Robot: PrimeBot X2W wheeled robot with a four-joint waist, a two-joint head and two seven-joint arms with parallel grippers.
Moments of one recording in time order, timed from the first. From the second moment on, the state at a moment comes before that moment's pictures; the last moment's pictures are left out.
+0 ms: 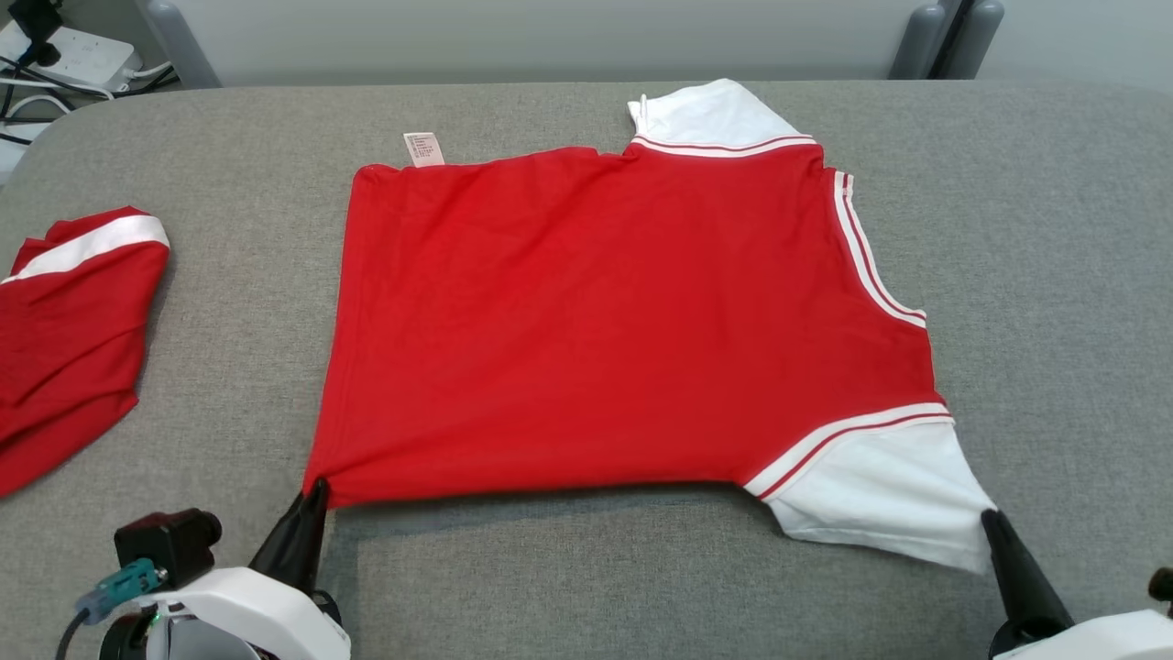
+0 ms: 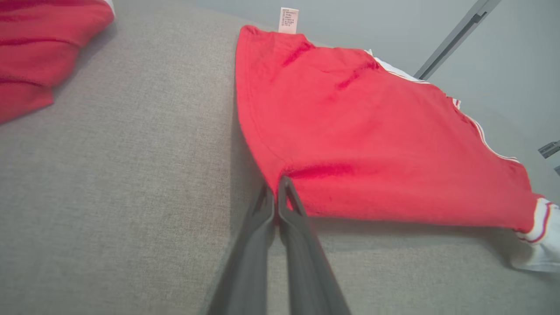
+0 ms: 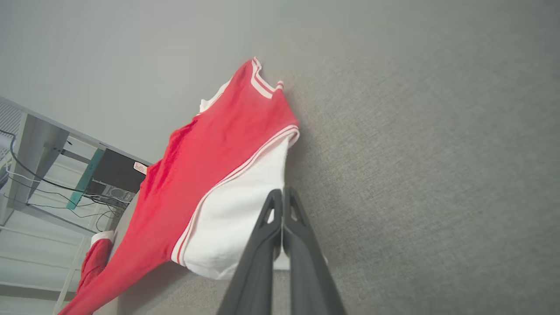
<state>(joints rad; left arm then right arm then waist) -0.05 0.49 -0.46 -0.01 -0.92 0.29 -0.06 0.12 -0.05 -0.07 0.03 0.86 0.13 0.09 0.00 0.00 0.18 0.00</state>
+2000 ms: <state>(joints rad) 0.06 0.53 -0.49 -0.05 -0.68 0.37 -0.24 0.16 -0.12 0.01 0.09 0.07 0.13 -0.25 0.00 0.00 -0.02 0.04</state>
